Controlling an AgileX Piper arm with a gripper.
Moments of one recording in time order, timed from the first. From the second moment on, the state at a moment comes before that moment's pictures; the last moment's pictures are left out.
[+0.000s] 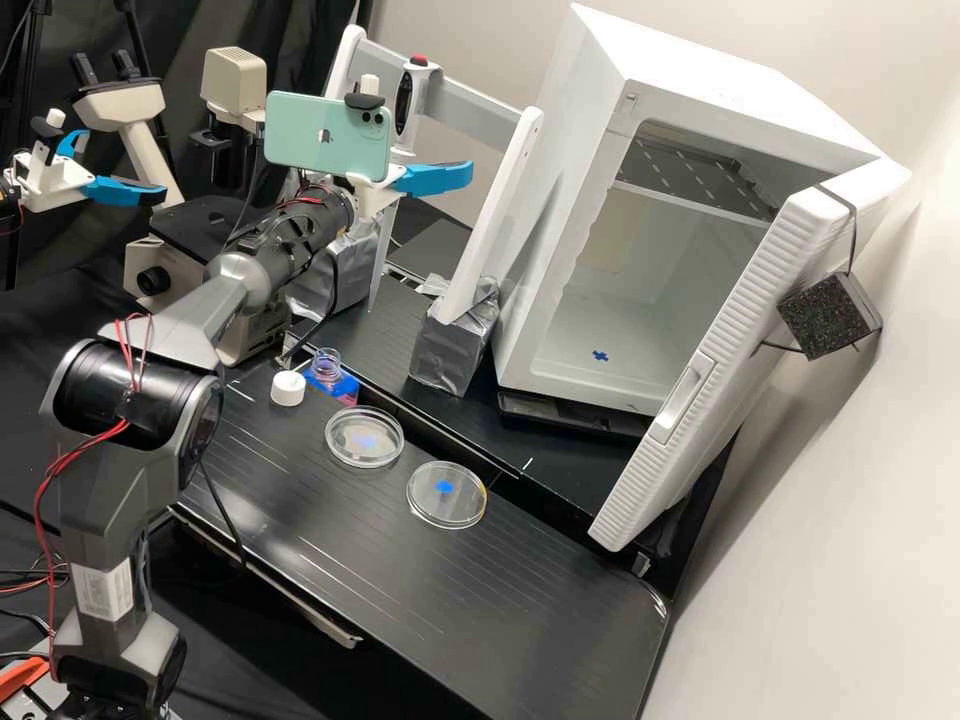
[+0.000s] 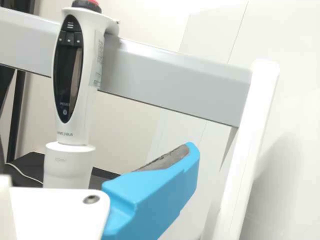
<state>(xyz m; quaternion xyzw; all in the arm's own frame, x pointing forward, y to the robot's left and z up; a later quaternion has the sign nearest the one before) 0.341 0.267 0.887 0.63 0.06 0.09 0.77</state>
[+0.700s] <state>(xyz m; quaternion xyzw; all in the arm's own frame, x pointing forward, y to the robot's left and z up) 0.343 0.266 0.880 0.62 0.06 0.08 0.78</state>
